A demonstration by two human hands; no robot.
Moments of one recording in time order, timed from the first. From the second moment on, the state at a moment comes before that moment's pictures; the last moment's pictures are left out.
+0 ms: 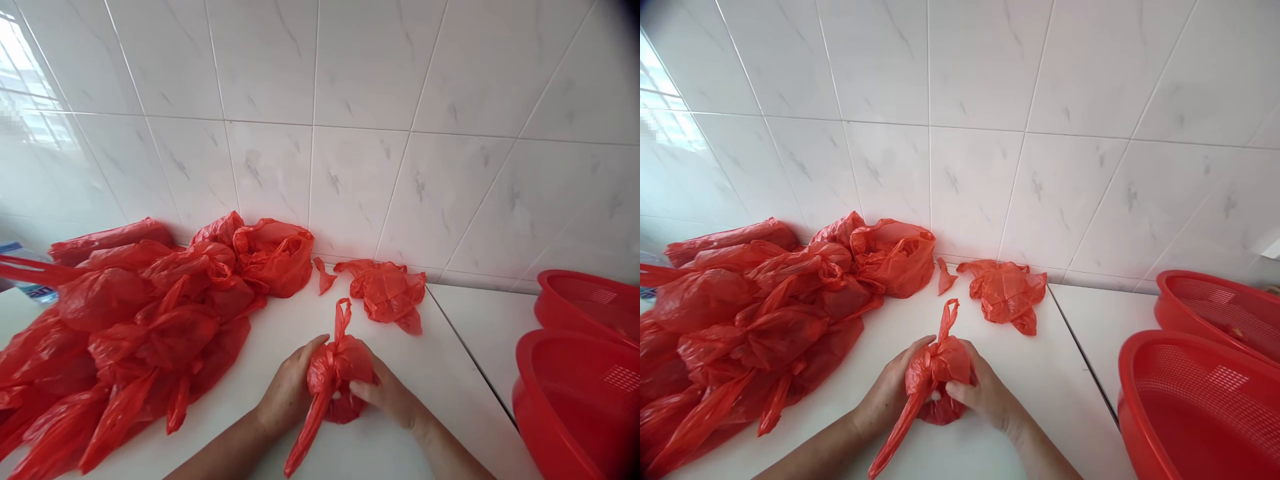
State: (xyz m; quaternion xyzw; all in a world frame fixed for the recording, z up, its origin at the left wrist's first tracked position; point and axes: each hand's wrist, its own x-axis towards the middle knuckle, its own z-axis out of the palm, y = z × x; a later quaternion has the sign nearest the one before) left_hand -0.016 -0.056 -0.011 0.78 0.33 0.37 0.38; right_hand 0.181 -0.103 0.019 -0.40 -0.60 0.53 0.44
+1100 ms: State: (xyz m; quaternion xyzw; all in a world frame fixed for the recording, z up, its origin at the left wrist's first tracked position) left_hand -0.047 -0.036 0.004 0.87 0.30 0.39 0.08; right_hand 0.232 -0.081 -0.004 -0.37 -0.40 0.65 0.53
